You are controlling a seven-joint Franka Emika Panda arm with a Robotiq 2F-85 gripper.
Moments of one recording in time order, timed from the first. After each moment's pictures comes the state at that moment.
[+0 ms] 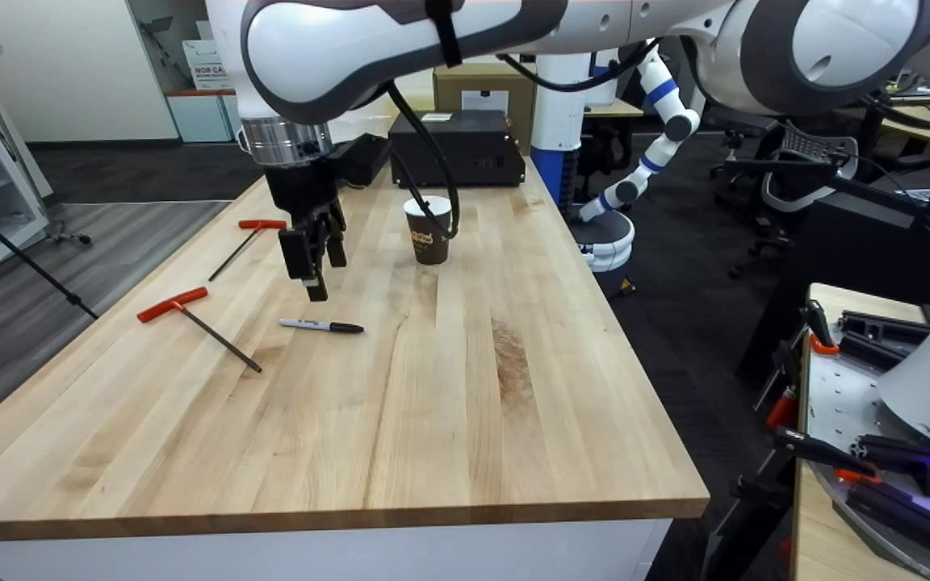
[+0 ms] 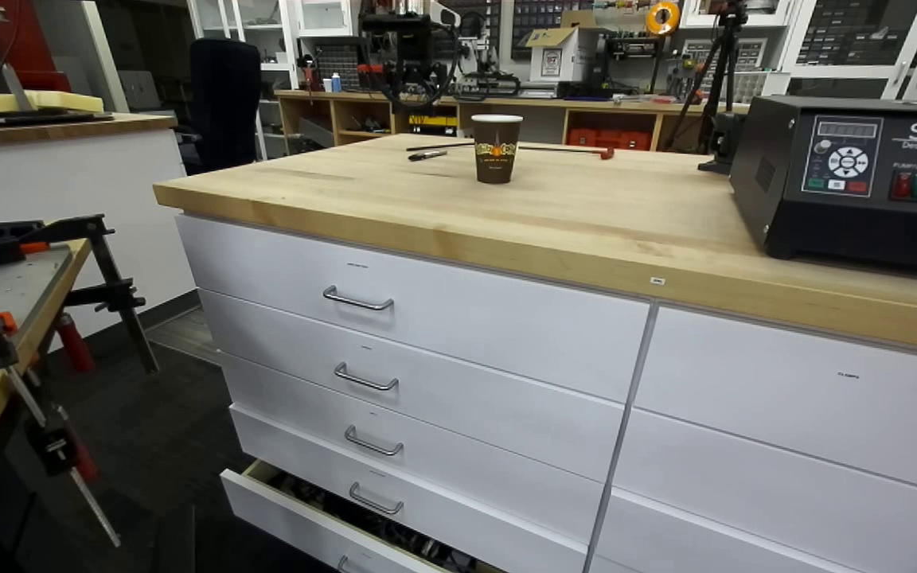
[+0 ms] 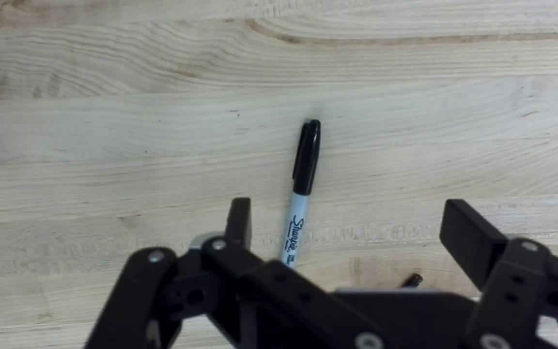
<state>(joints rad) 0.34 1.15 0.15 -0.64 -0.13 1.74 -0.14</state>
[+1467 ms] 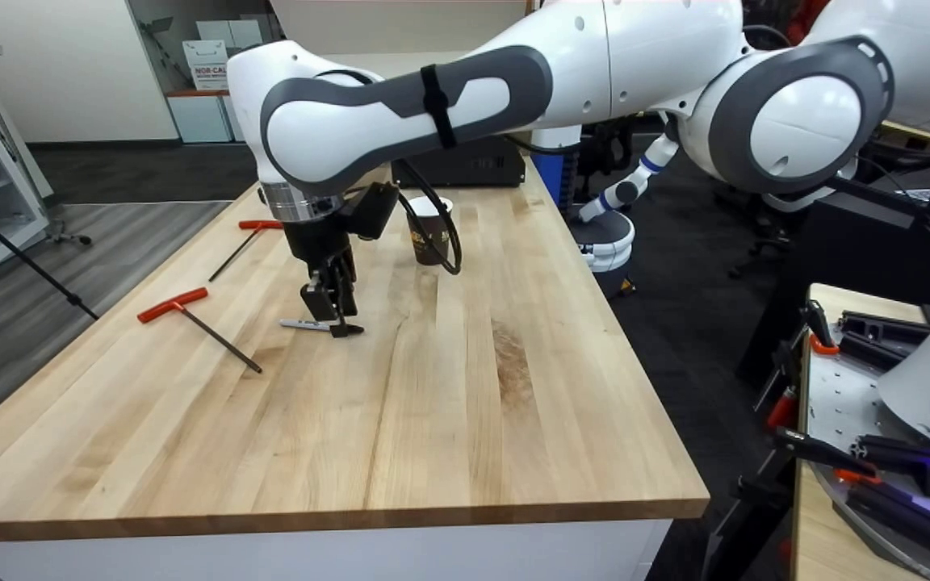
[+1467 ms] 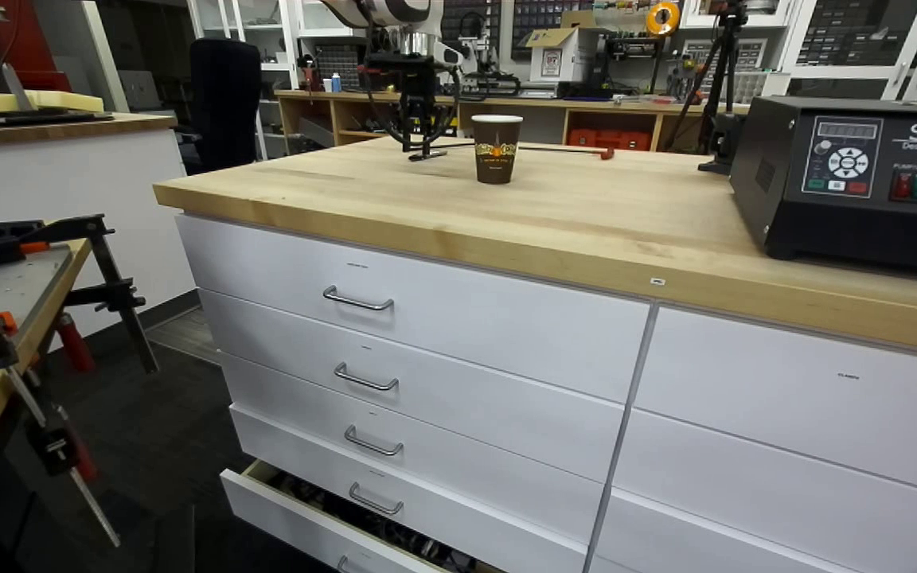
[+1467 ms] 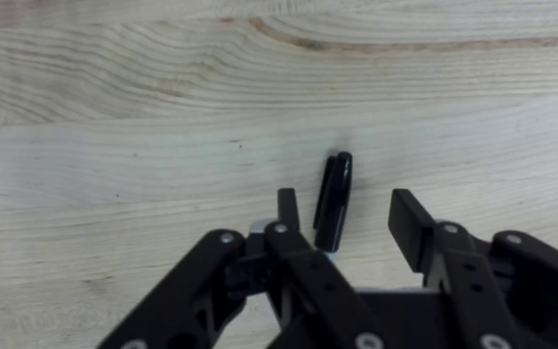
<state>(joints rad) 0.36 1.33 0.13 -0.46 -0.13 1.72 -0.14</state>
